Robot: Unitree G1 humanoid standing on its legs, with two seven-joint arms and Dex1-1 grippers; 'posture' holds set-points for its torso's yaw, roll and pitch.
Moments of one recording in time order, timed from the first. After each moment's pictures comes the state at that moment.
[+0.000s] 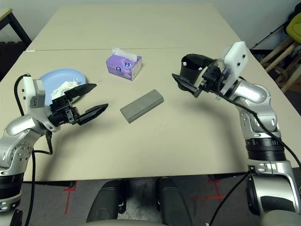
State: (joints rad) left arm -0.23 0.61 0.16 -0.26 -0.59 0.28 -0.90; right arm -0.52 -0.56 -0.08 0.08 0.34 0.05 0.87
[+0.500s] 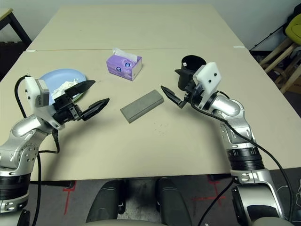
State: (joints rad) left arm -0.22 0.47 0.16 -0.26 -0.48 0.24 -0.68; right arm -0.44 -0.43 -0.01 0.08 0.22 0.05 0.71
